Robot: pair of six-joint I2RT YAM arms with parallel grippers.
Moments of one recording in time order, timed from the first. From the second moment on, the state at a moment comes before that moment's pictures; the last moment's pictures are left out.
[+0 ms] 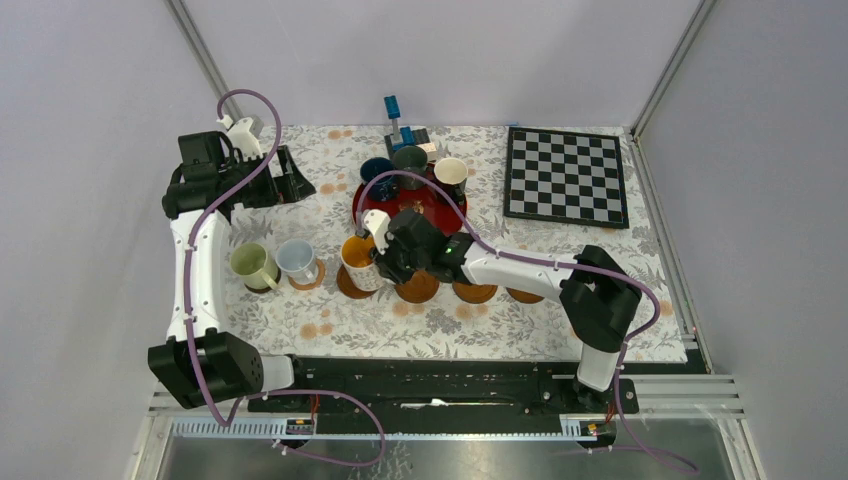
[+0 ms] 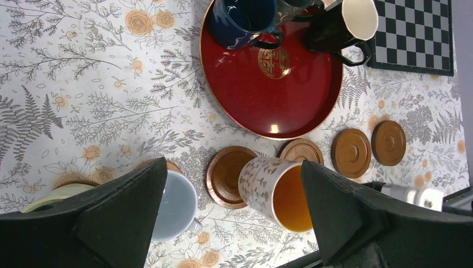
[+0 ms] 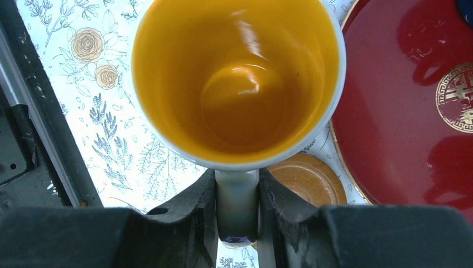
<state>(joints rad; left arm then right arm) 0.23 1.30 1.41 -0.84 0.56 -0.04 0.99 1.81 1.31 -0.17 -0.14 -0.05</state>
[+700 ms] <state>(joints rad) 0.26 1.30 1.40 -0.83 0.61 -0.06 1.08 1.83 1.26 -0.02 0.14 0.07</state>
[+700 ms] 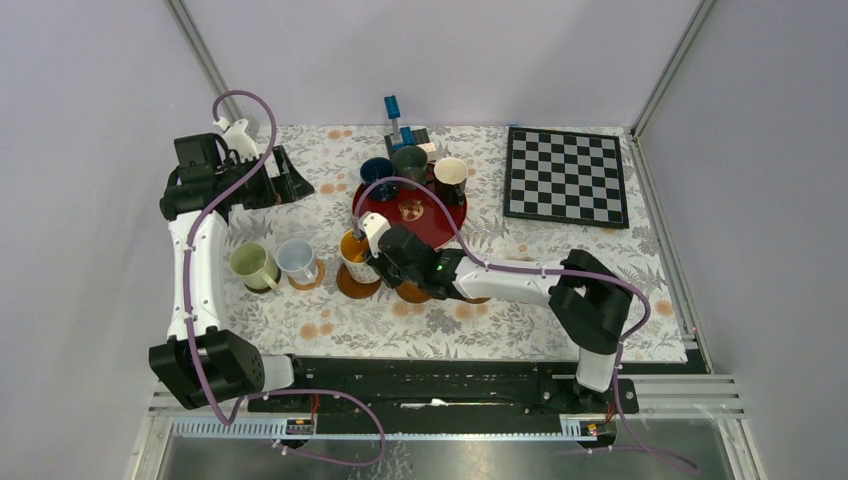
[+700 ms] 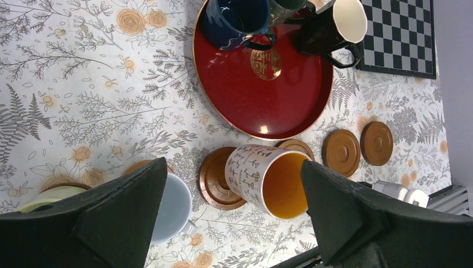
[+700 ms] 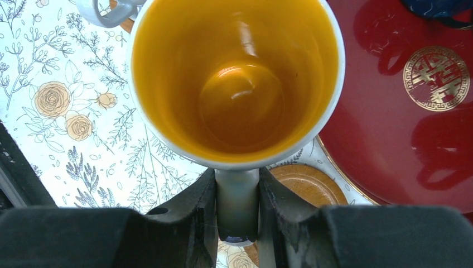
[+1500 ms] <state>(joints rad) 0.27 1.28 1.38 -0.81 0.63 -0.06 1.10 1.91 1.27 0.03 0.14 0.14</state>
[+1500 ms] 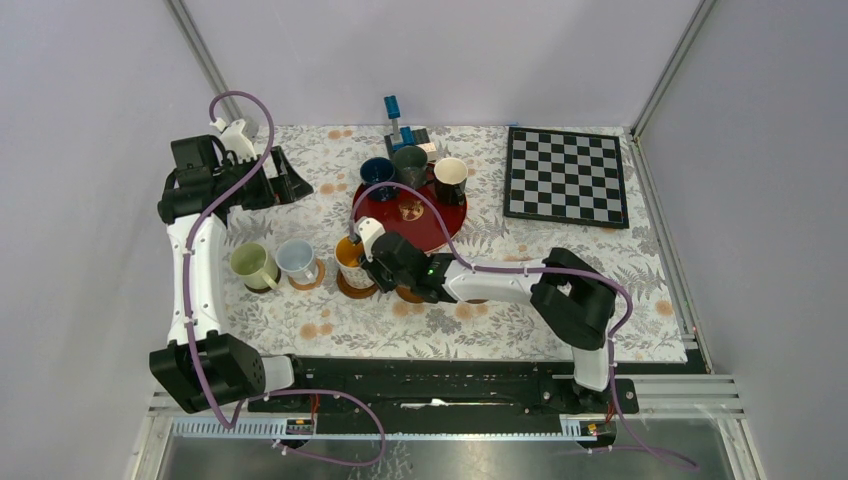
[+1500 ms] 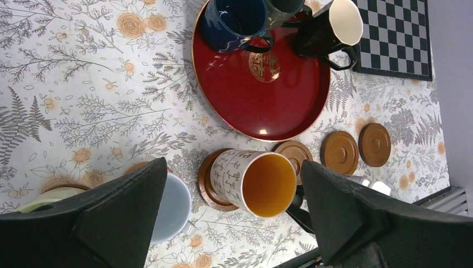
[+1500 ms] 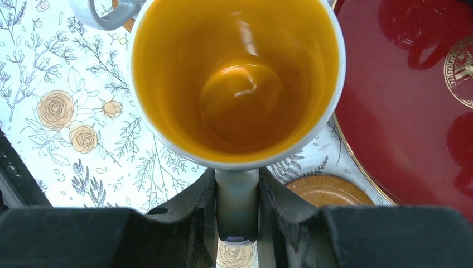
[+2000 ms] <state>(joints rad) 0.28 1.28 1.38 -0.81 0.65 -0.06 1.11 1.92 1.28 0.03 0.14 0.17</state>
